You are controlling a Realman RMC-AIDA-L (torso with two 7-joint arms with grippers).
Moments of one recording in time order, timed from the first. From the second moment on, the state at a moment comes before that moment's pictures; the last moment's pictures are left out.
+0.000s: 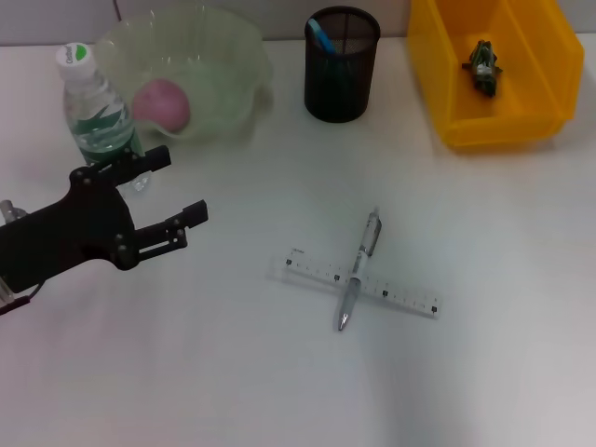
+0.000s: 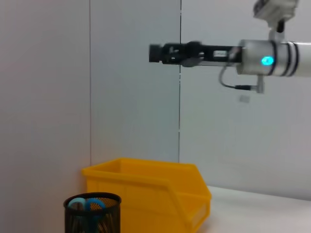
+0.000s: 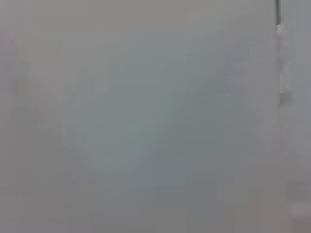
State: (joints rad) left arm -0.39 -2.06 0.56 0.44 1.81 1.66 -0.86; right arm 0.41 2.08 -1.23 -1.26 -1.40 -0.65 1.67
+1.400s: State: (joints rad) left arm -0.38 -2.00 0.65 0.50 1.90 1.74 -1.05; right arm 0.87 2.07 -1.09 -1.01 -2.34 -1.72 2.12
